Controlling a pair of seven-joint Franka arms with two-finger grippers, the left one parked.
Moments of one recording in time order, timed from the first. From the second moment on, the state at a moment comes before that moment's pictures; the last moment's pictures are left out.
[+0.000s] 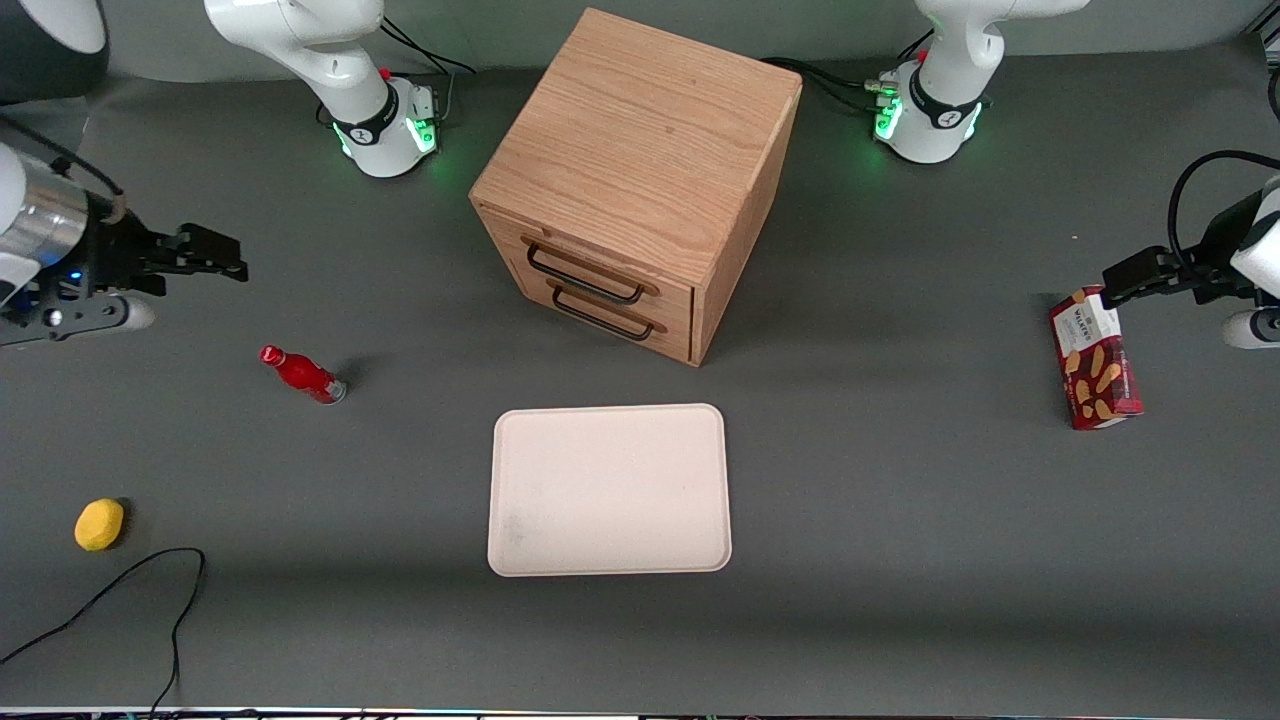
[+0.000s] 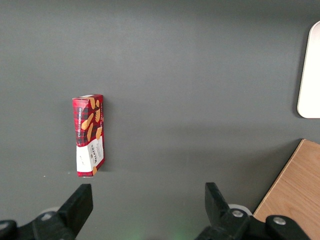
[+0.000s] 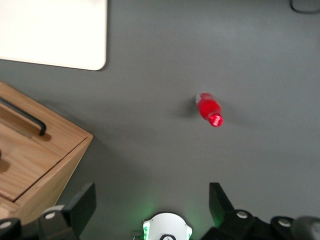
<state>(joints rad) 0.09 0.11 0.03 -1.43 0.03 1.35 -0.02</state>
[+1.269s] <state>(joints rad) 0.24 0.36 0.18 -1.41 0.15 1.55 -0.23</state>
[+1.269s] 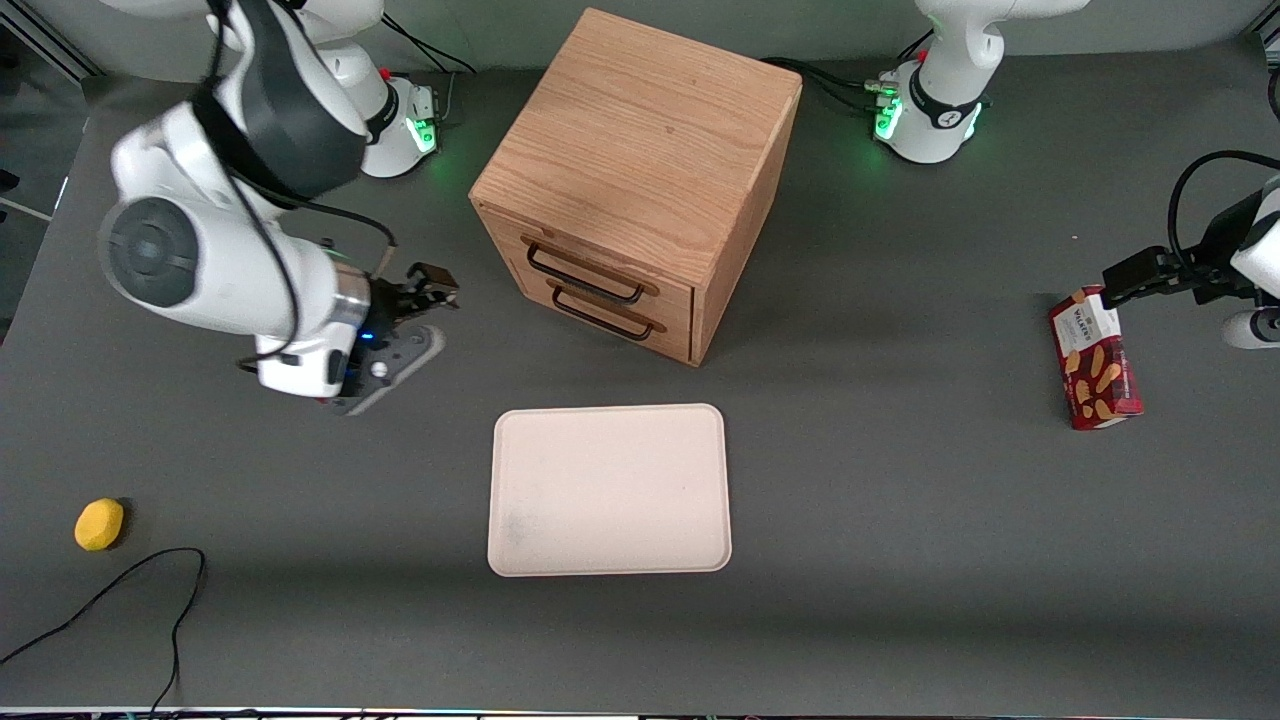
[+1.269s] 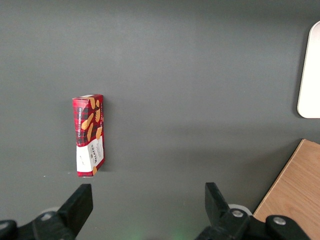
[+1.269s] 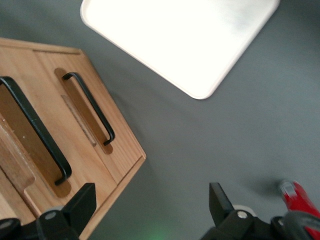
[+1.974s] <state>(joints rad) 0.44 0.47 0.18 -1.39 0.15 1.57 -0.30</state>
